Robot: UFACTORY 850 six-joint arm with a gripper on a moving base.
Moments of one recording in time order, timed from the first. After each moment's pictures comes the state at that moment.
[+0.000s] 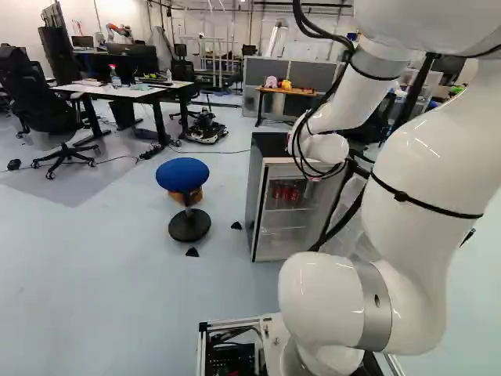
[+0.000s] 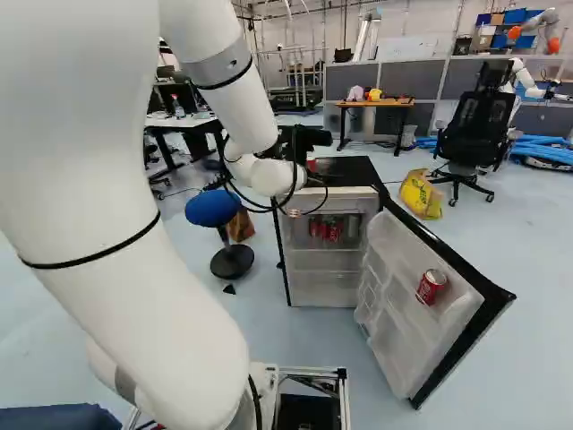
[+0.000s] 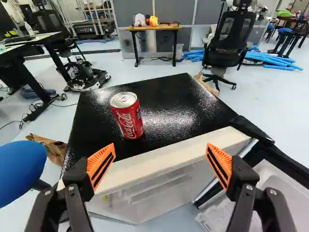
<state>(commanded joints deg) -17.3 -3.7 -33.5 1.4 36.9 0.0</state>
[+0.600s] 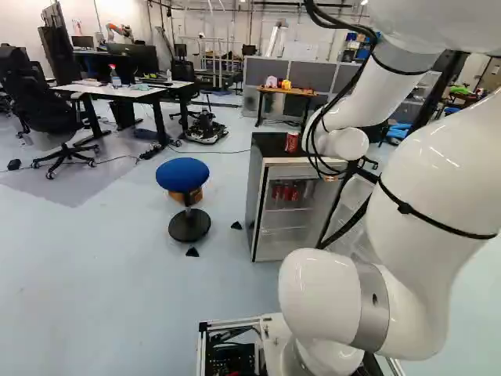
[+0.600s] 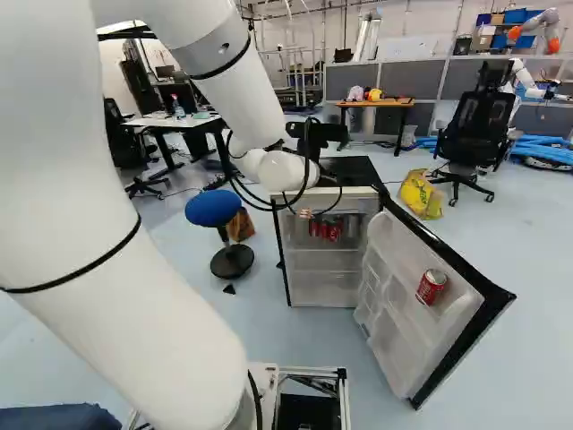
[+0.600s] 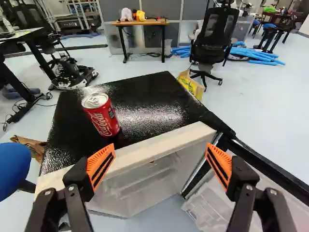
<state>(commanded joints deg) -23.3 0.9 -32.9 0.1 29.0 0.0</state>
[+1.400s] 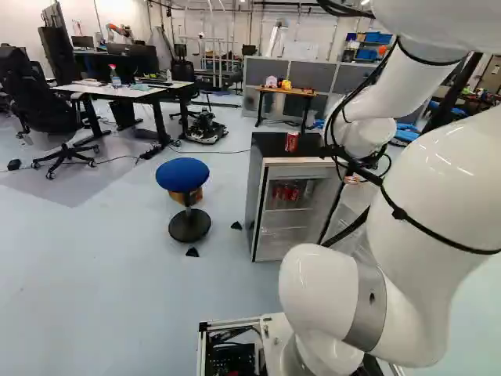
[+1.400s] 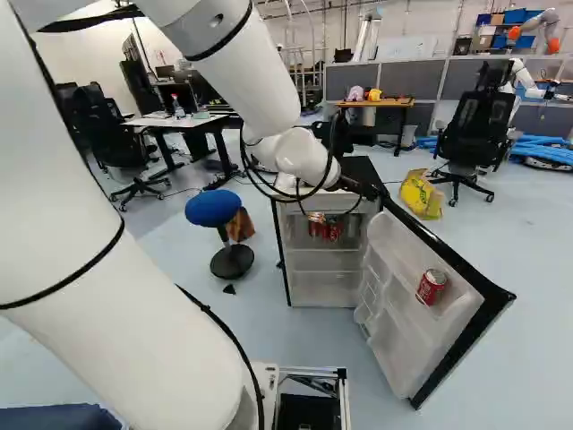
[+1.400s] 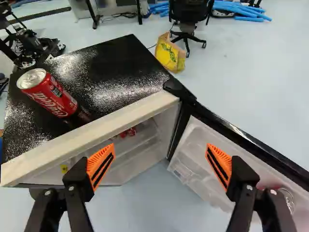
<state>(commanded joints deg) -31.2 4.0 -35.6 0.1 10.0 0.0</state>
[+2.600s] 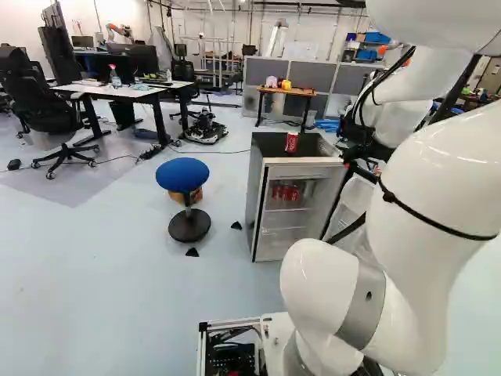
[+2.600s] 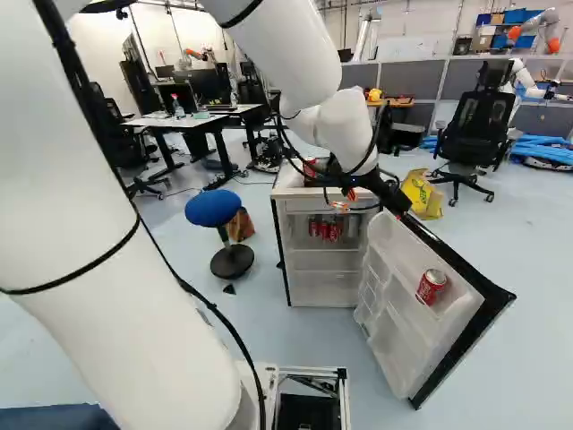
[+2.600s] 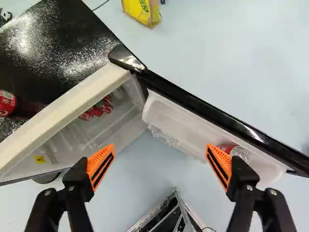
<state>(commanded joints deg) -40.6 -0.5 -46.8 0.1 -13.9 0.0</state>
